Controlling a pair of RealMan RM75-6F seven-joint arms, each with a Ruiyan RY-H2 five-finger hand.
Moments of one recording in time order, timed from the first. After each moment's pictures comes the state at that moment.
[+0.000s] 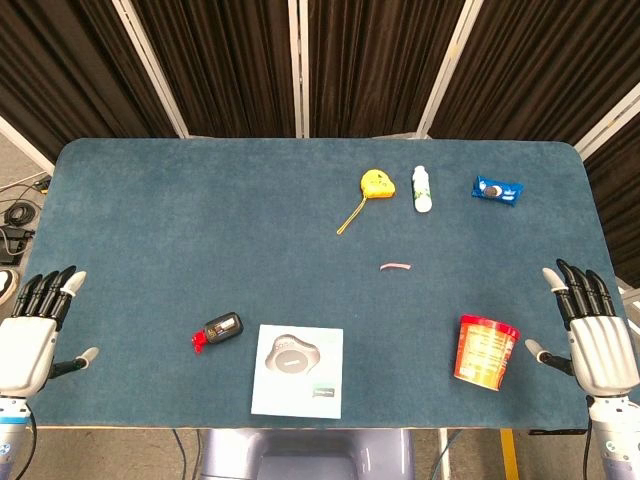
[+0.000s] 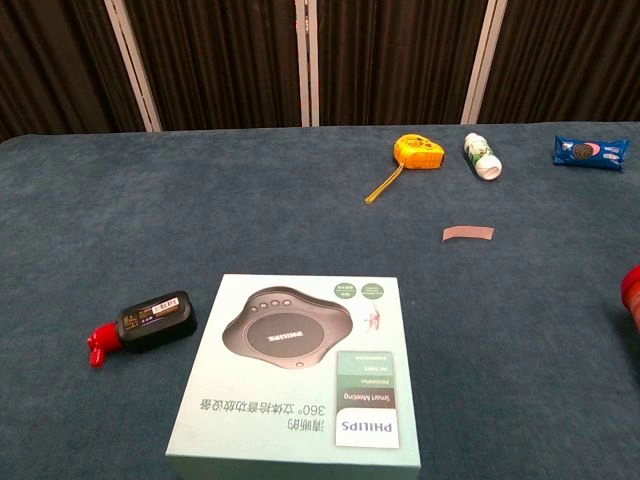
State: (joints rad) left arm -0.11 -1.03 -0.03 -1.93 1.53 1.48 0.24; right arm 0.11 -1.11 0.10 -1.65 -1.59 1.57 -0.01
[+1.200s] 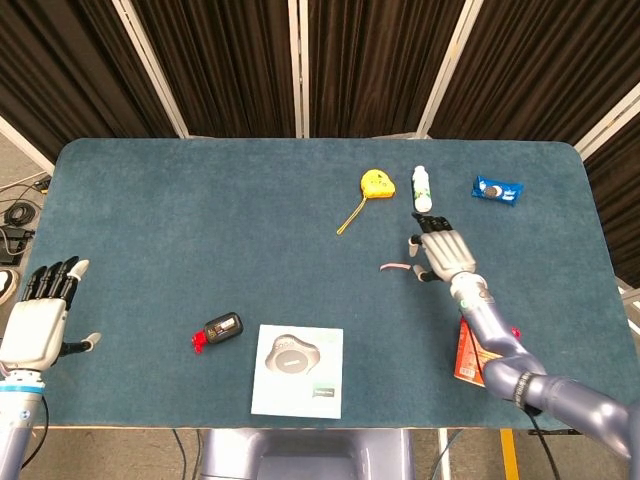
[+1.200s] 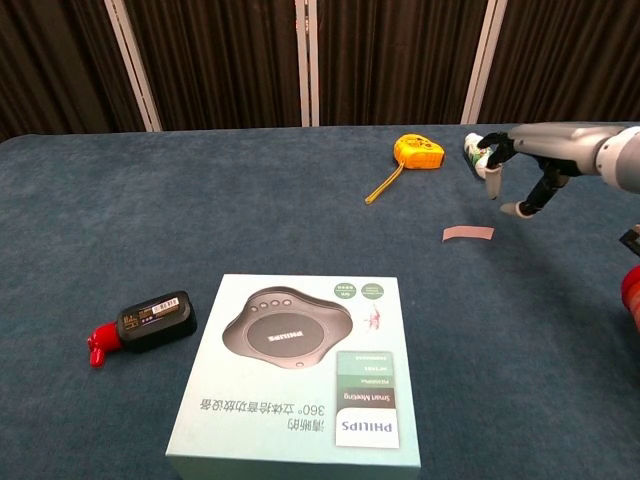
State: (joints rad) left arm -0.19 -1.11 -0.10 -1.85 1.29 1.36 0.32; right arm 0.76 -1.53 0.27 -1.17 -1.05 0.72 -0.20
